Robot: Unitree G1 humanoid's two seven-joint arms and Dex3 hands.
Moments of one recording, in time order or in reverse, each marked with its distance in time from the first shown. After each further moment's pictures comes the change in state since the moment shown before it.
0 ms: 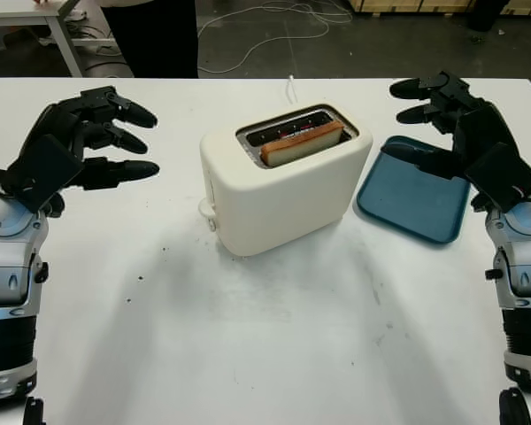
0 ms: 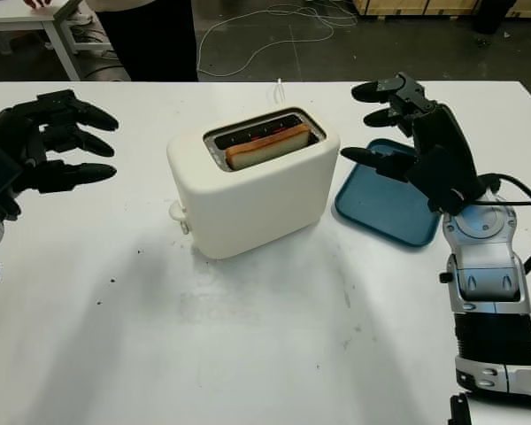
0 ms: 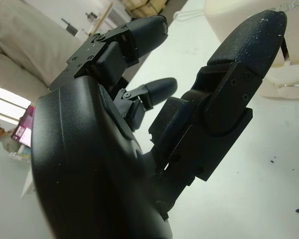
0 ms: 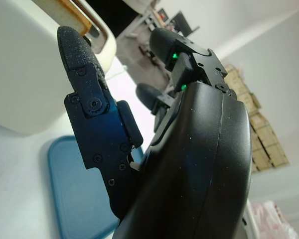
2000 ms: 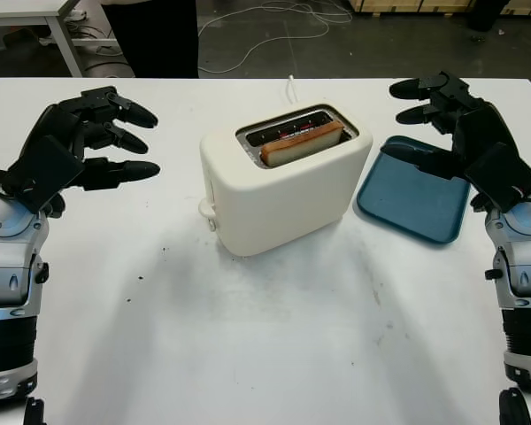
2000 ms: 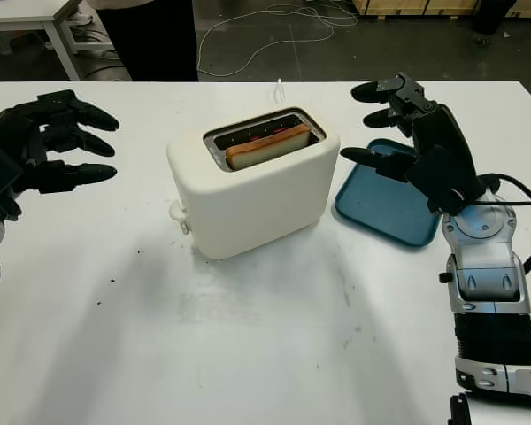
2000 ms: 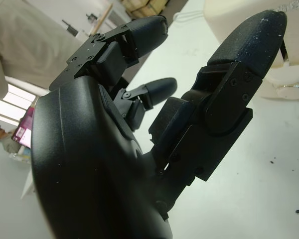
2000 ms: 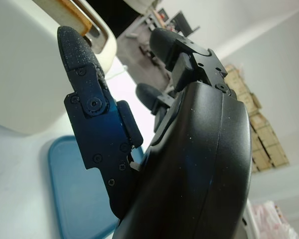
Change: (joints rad) left arm 0.001 -0.003 0.000 0.000 0.000 -0.007 0.000; right arm 0.000 0.000 0.001 0.001 0.000 0.000 0.000
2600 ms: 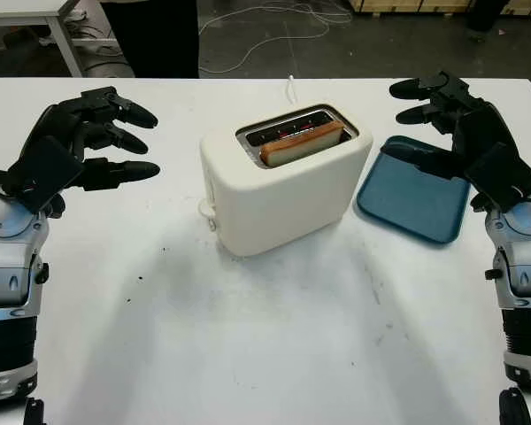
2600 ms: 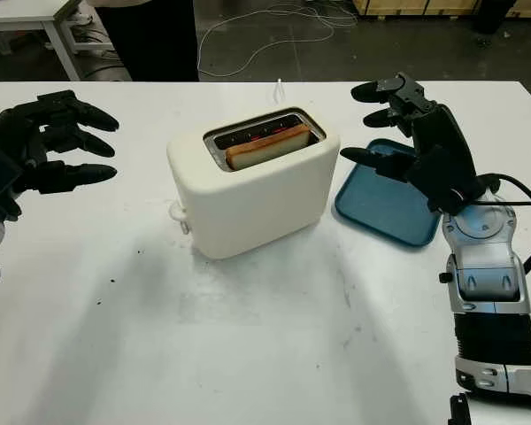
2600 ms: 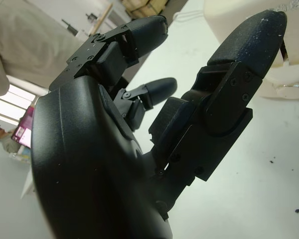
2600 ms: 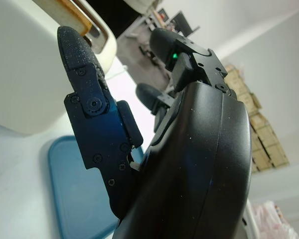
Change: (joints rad) left arm 0.003 -0.001 0.001 0.000 -0.001 0.000 0.001; right arm 0.000 0.000 0.000 0.000 -0.001 0.000 0.000
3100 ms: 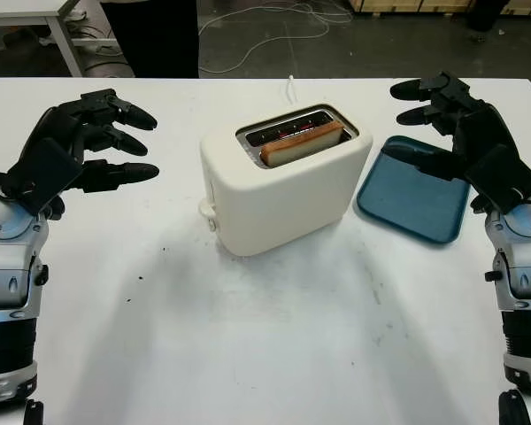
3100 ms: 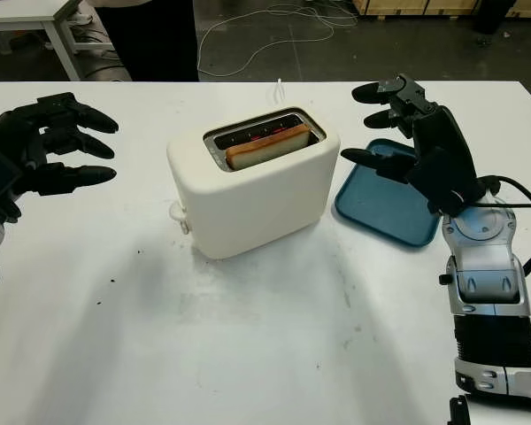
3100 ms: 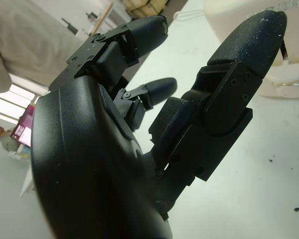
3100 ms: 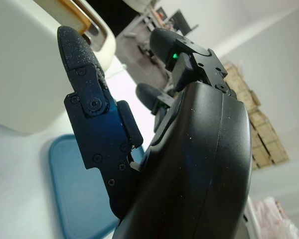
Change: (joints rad) left arm 0.007 0.000 0.009 -0.003 -0.004 0.000 0.000; right arm 0.020 0.007 -0.017 -0.008 0.002 0.000 -0.011
